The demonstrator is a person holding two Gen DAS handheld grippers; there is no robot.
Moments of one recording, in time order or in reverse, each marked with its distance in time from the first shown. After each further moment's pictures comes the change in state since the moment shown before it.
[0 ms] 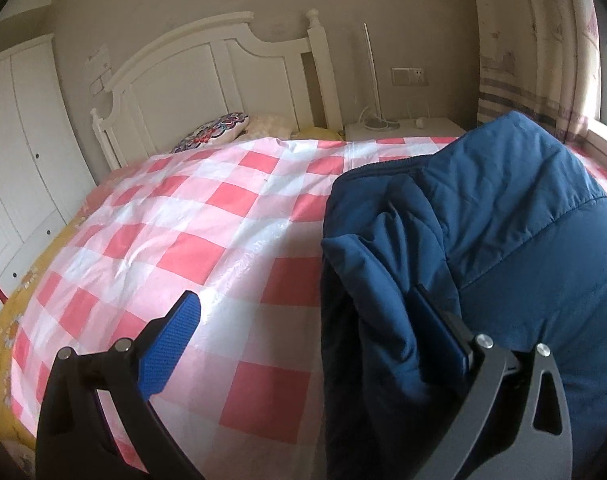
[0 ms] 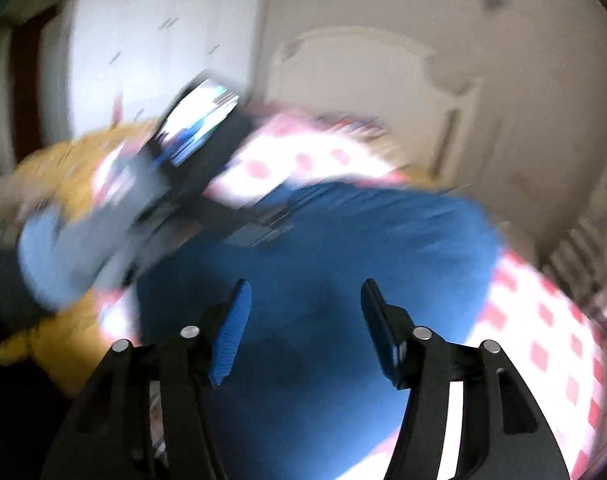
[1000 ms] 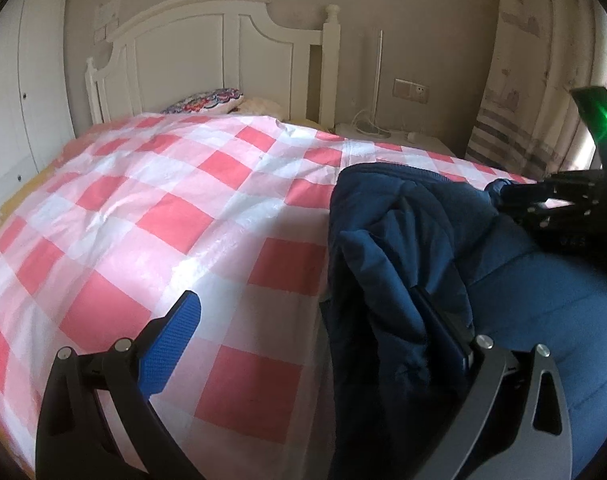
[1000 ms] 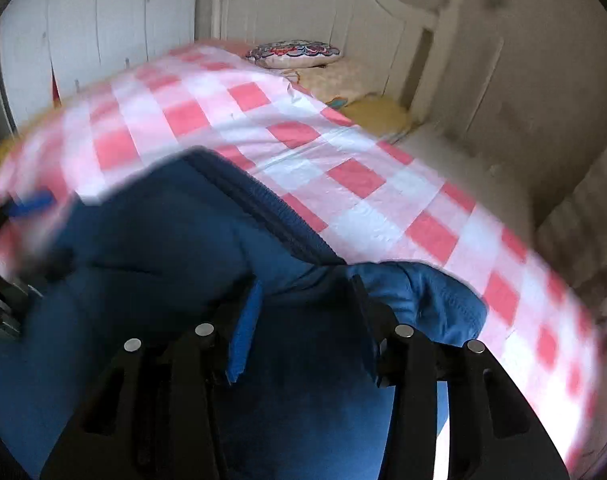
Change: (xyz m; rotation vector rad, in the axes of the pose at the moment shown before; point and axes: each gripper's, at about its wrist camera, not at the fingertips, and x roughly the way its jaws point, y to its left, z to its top) left arm 0.019 0.032 -0.012 -0.181 0.036 -0.151; right arm 0.187 -0.100 0.043 0.012 0.338 -0.090
